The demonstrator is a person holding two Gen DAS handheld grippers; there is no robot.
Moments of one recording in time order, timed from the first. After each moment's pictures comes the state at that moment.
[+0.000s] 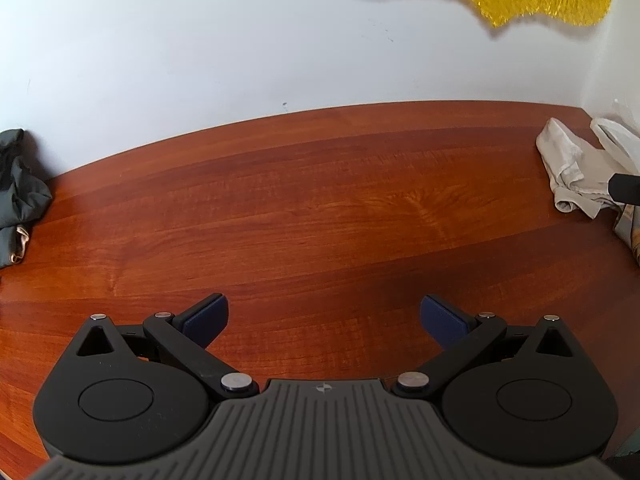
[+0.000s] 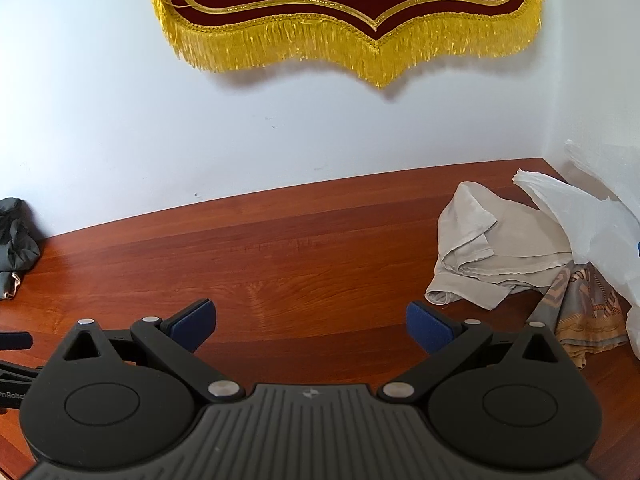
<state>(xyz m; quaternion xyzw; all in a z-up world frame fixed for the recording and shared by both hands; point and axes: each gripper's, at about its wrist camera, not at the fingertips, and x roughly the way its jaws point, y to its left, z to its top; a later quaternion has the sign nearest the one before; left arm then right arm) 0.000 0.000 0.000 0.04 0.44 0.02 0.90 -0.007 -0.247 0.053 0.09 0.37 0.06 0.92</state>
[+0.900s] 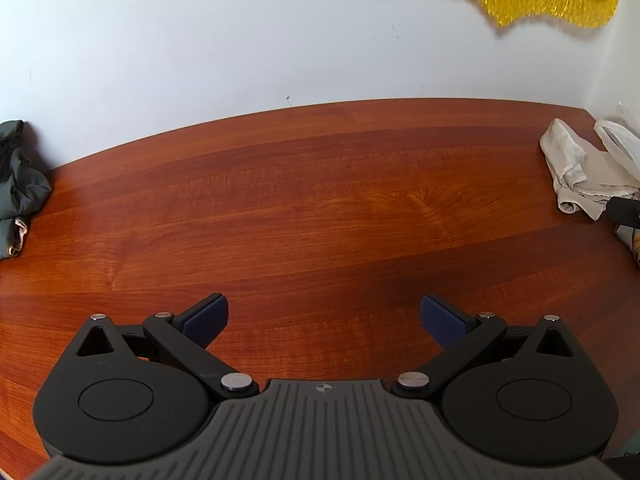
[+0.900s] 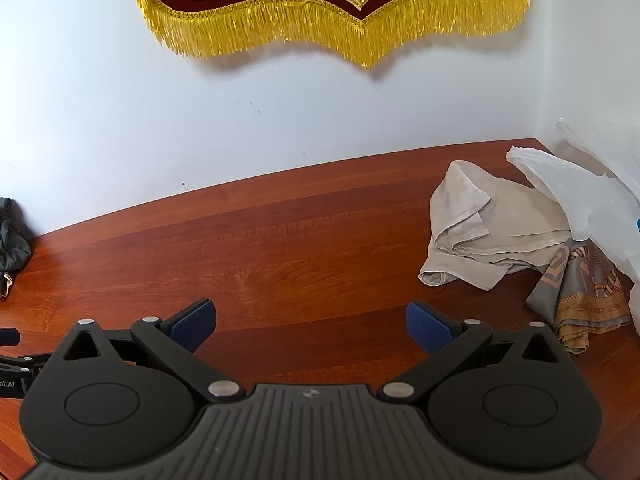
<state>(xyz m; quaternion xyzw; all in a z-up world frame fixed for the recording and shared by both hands) 0.001 0.005 -0.004 0.02 0.45 0.02 0.89 0.008 -0.274 0.034 0.08 0.37 0.05 0.92</state>
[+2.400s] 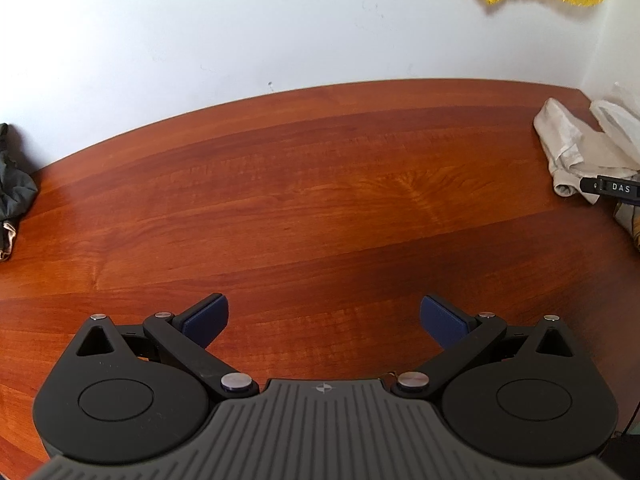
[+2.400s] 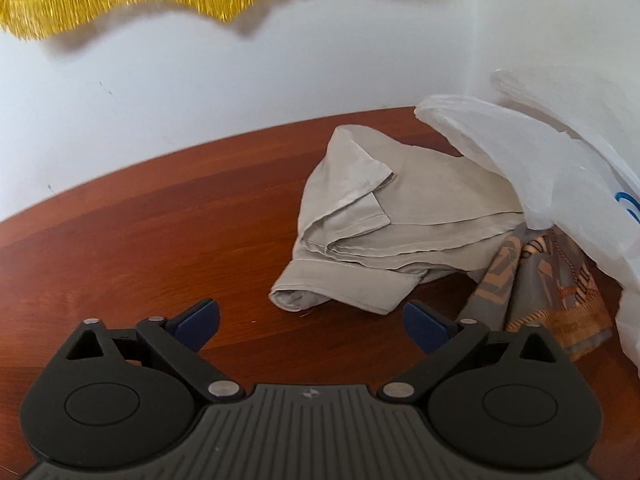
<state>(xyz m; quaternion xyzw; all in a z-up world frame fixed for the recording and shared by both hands) 0.012 -0.007 -0.017 0.03 0.48 0.01 0.88 0.101 -0.387 -0.065 0.05 0.39 -0.06 0.92</state>
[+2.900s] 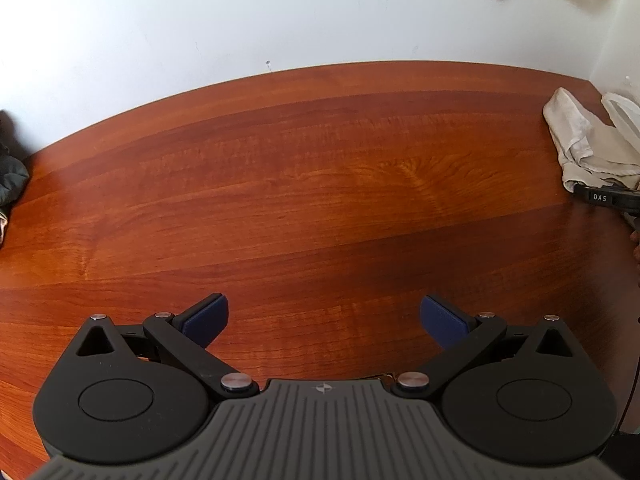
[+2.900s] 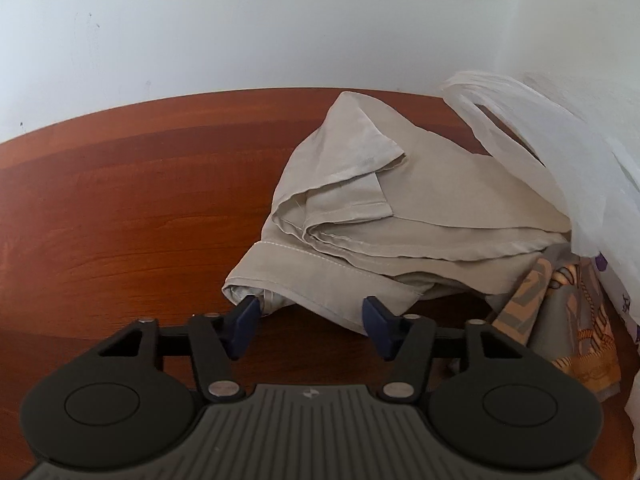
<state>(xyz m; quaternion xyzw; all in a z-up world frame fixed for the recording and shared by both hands) 0.029 -0.008 -0.032 0.02 0.50 0.01 0.87 0.138 -0.395 -0.110 -0.03 0.42 -0.05 0.91</state>
